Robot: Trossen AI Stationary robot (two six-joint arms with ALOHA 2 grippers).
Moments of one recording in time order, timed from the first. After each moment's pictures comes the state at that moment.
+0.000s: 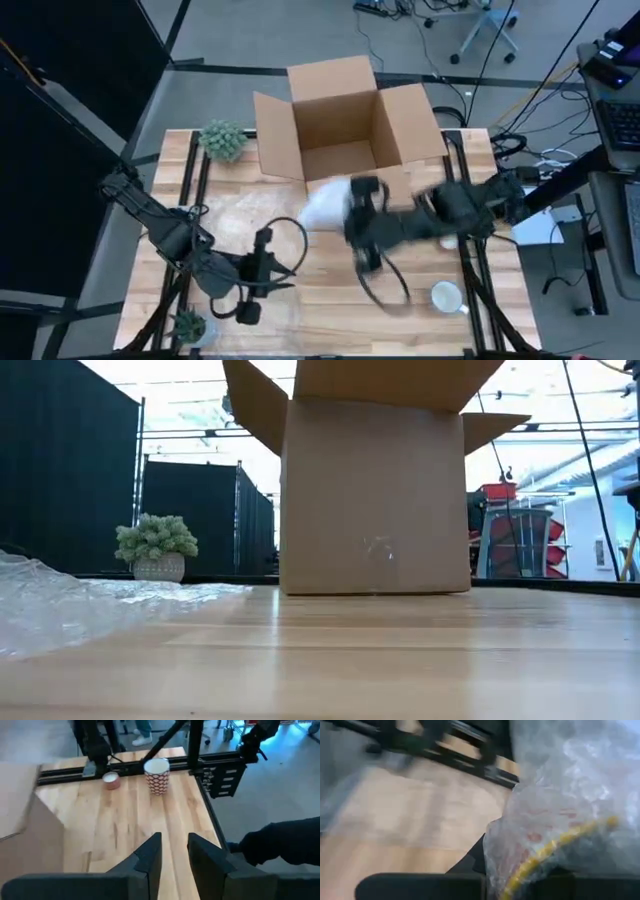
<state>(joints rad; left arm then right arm) -0.65 1.42 1.51 -0.65 -0.45 -0.25 0.32 1.82 2.35 -1.22 0.49 -0.12</state>
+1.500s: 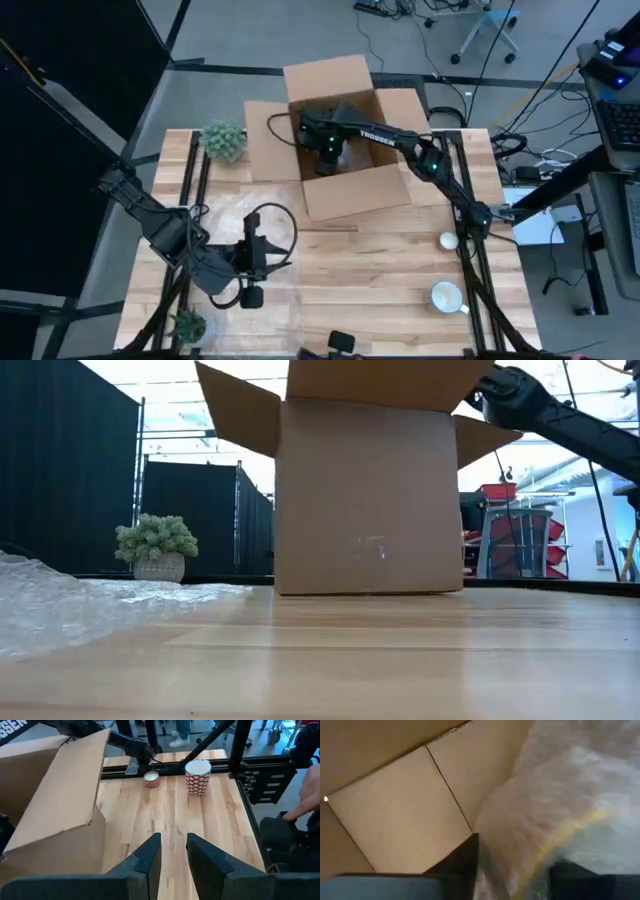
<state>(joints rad) -0.65 1.40 1.51 -0.73 -0.64 -0.31 -0.46 2.41 2.35 -1.32 -0.01 -0.18</state>
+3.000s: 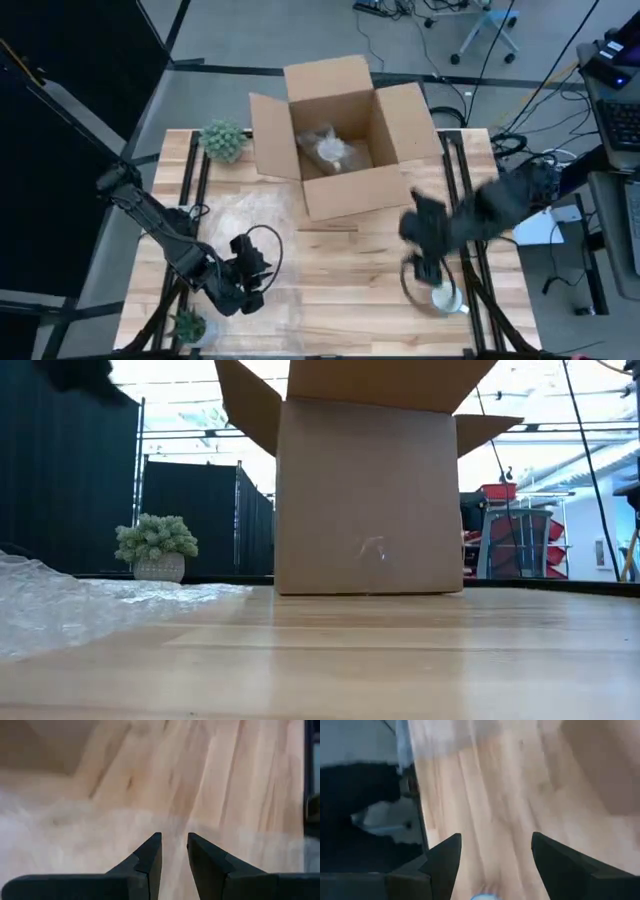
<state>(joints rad) -0.75 1.40 1.04 -0.77 -0.52 -0.95 0.62 1.54 1.92 -1.55 0.20 0.87</state>
